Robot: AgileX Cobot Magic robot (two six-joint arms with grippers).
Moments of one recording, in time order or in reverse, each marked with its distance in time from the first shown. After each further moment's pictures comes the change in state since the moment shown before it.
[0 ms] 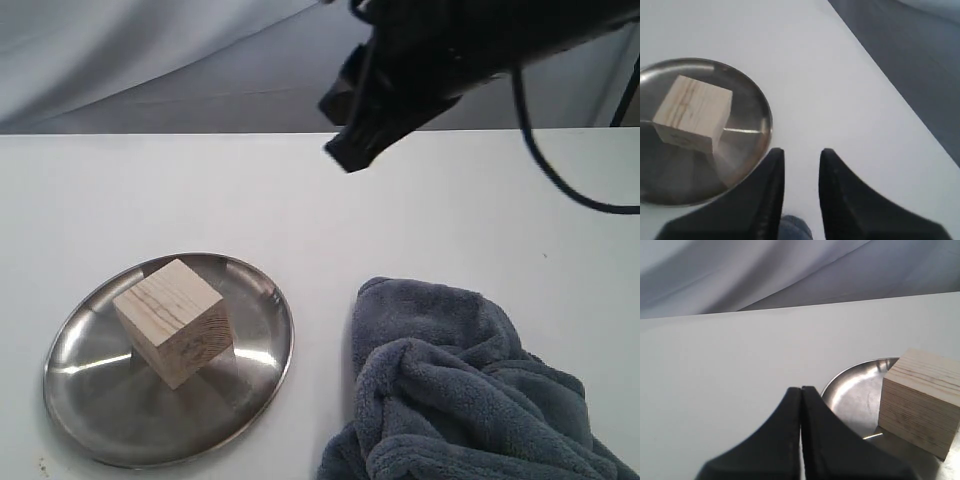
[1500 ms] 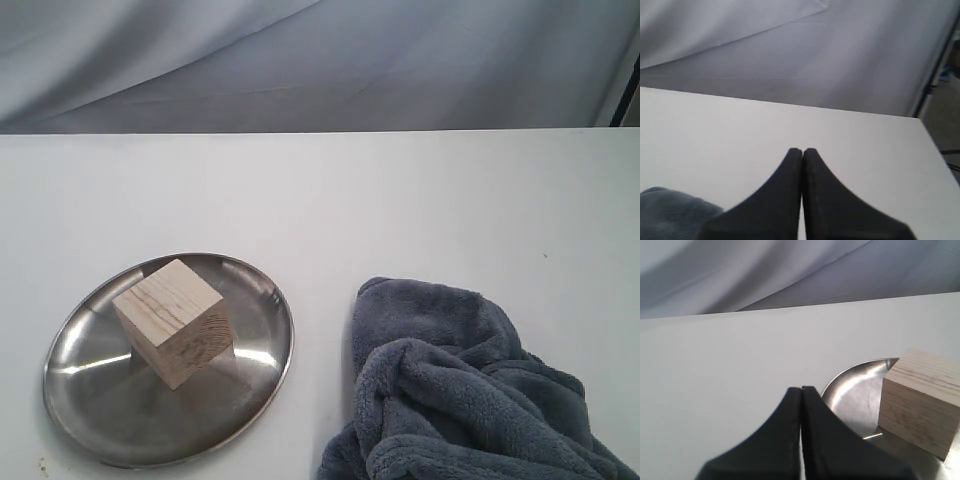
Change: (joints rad) left arm 0.000 0.000 0.000 0.000 0.000 0.000; right arm -0.648 -1.096 1.099 0.238 -0.512 0.056
